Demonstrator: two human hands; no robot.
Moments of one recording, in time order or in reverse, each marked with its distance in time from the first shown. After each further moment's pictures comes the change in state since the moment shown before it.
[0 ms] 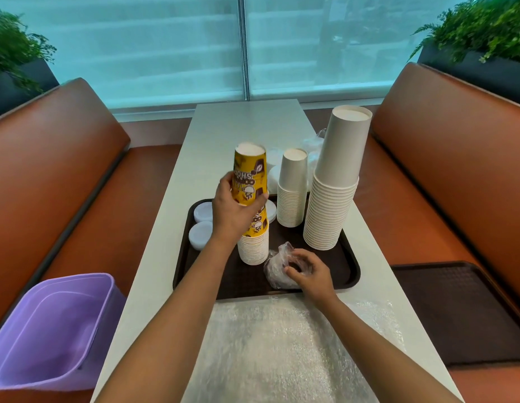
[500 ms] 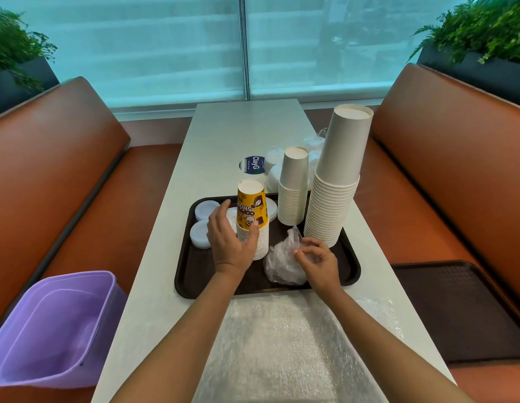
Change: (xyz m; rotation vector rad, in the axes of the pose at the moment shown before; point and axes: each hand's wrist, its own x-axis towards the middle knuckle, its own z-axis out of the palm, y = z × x) left_hand -0.045 -0.061 0.013 0.140 0.181 0.169; right_hand 0.003 -0.025 -0.003 0.031 0.135 -0.063
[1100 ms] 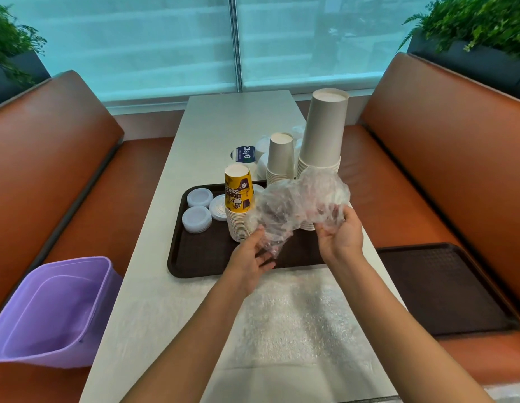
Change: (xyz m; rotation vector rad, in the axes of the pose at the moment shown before) left_hand -0.063 0.068 -0.016 -0.851 -0.467 -1.055; right_hand -0.004 -0.072 -0.042 1.139 0.310 0.351
